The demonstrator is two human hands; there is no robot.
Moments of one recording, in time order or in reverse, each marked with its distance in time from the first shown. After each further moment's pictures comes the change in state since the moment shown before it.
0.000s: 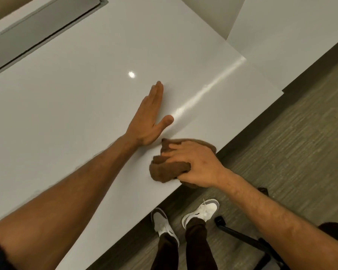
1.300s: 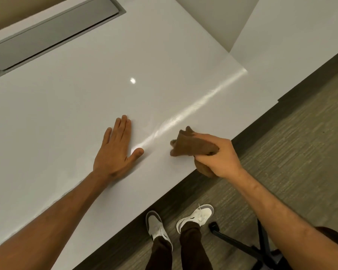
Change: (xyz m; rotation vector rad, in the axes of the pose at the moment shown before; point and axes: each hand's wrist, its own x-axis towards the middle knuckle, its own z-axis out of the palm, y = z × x) left_hand -0.137 -0.056 -0.009 0.365 0.056 -0.191; right_hand -0.032 -0.001 -0.017 0.500 0.351 0.307
